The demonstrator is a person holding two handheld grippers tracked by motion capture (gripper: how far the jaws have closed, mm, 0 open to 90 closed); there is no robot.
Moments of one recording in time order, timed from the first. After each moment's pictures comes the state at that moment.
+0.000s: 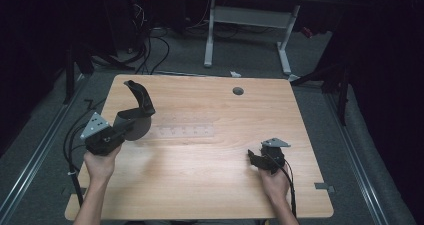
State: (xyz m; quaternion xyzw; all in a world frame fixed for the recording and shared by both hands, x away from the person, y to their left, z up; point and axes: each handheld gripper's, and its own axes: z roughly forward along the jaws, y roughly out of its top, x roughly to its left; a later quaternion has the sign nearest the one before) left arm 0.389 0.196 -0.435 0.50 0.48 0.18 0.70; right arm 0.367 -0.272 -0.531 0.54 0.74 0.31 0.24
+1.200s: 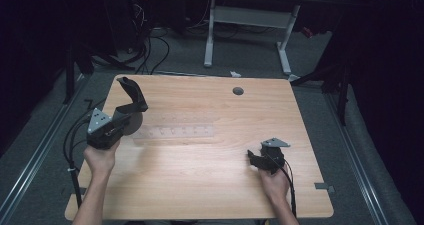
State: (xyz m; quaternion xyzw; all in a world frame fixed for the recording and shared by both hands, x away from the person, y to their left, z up) left arm 0.412 0.198 -0.446 0.50 0.50 0.24 0.66; right arm 0.367 -0.271 -0.531 0.54 0.74 0.31 0.24
